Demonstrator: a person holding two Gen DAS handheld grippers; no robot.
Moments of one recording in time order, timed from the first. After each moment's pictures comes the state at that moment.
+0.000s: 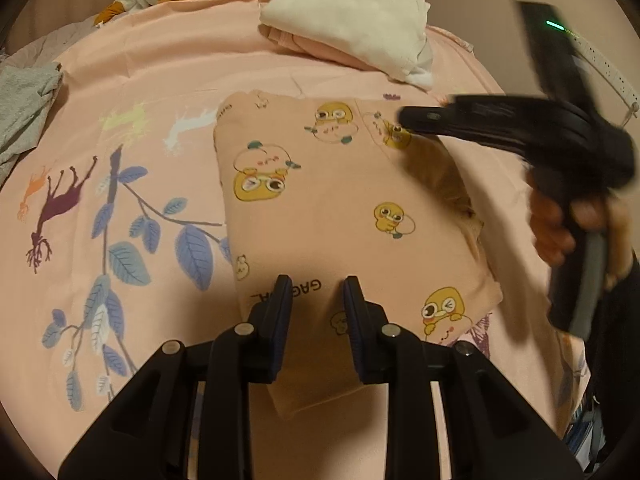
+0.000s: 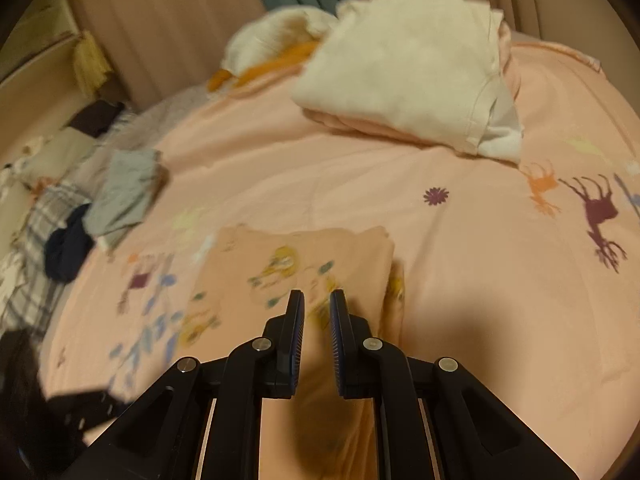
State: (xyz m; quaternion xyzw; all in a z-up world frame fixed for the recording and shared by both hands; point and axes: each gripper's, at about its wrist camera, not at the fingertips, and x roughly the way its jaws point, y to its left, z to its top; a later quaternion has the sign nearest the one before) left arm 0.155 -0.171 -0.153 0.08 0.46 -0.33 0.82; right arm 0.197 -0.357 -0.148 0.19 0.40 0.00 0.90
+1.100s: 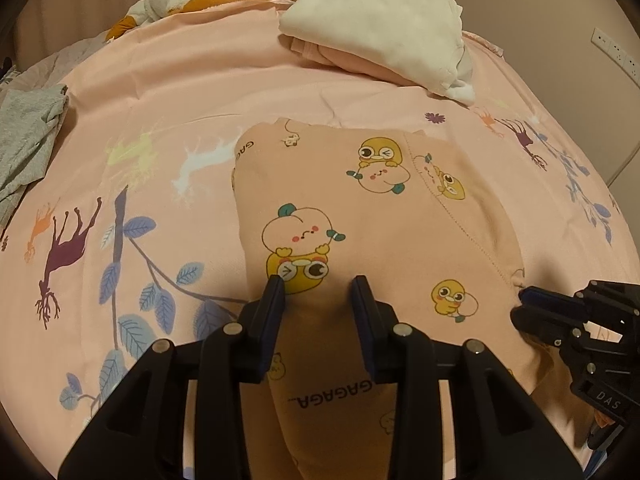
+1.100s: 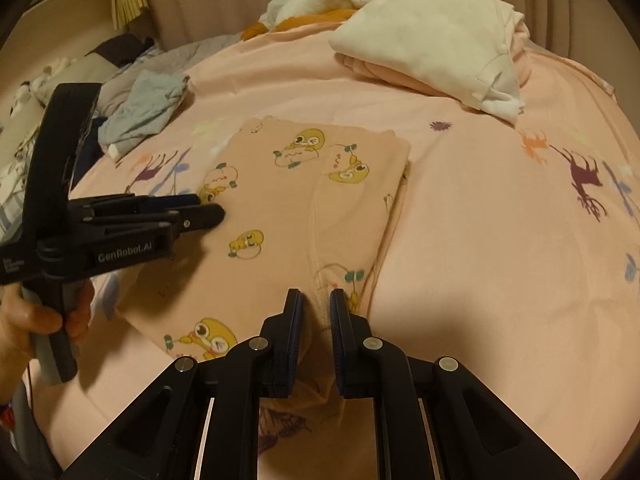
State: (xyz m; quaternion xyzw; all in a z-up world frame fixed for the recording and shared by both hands) left arm 0.198 -0.191 -0.154 0.10 0.44 -0.29 0.84; right arm 0.099 -0.326 -0.168 0.10 0.41 0.04 0.90
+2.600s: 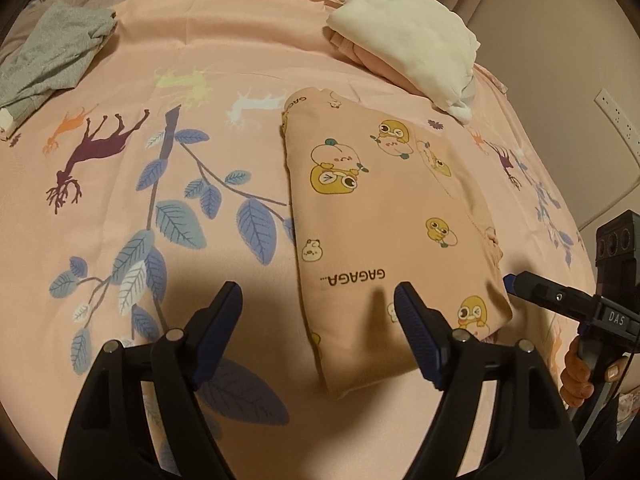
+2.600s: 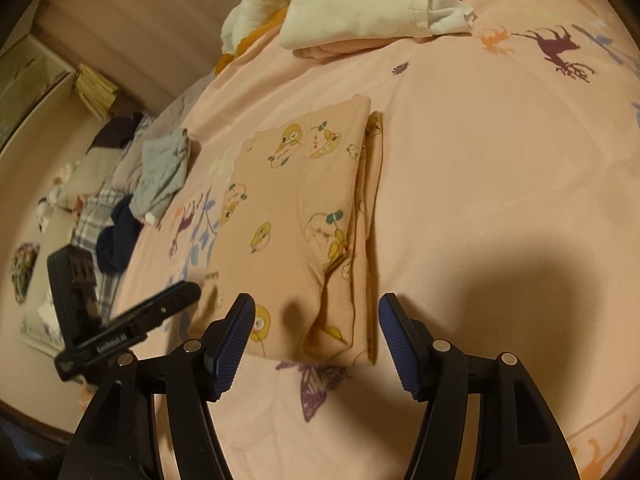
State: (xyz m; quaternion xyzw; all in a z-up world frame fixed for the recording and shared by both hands) left arm 0.168 -0.129 -0.153 -0.01 0.48 -0.29 0.83; right arm 0.076 -0.363 -0.179 0.33 0.41 0.08 0.85
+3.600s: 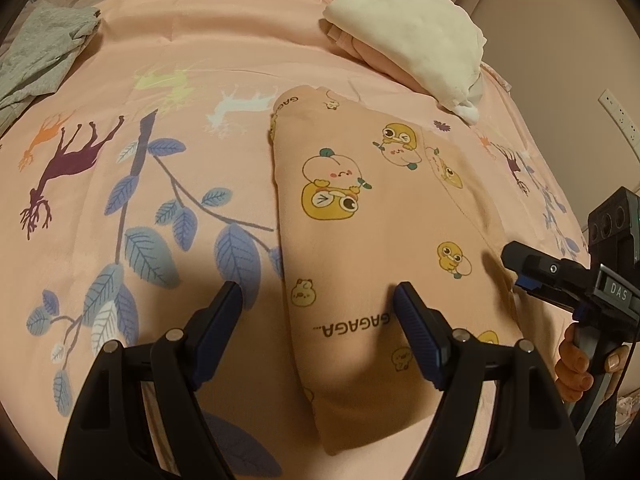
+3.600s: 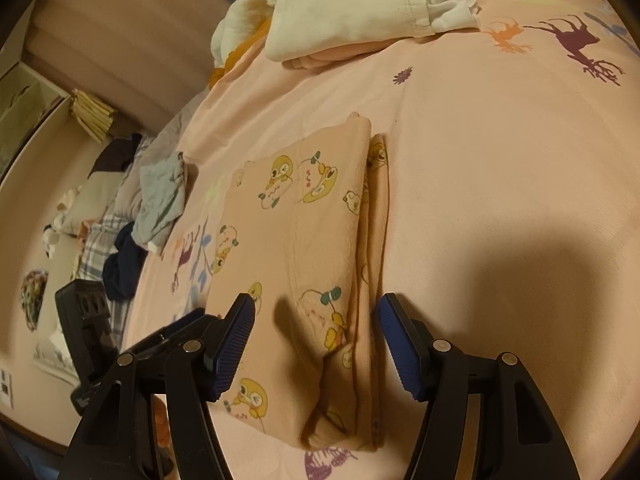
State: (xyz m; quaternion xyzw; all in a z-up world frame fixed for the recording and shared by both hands) left arm 0.192 -0.148 -0.163 -0.01 0.48 -0.29 0.82; right arm 0.109 -0.376 -0.185 0.36 0.40 0.09 0.84
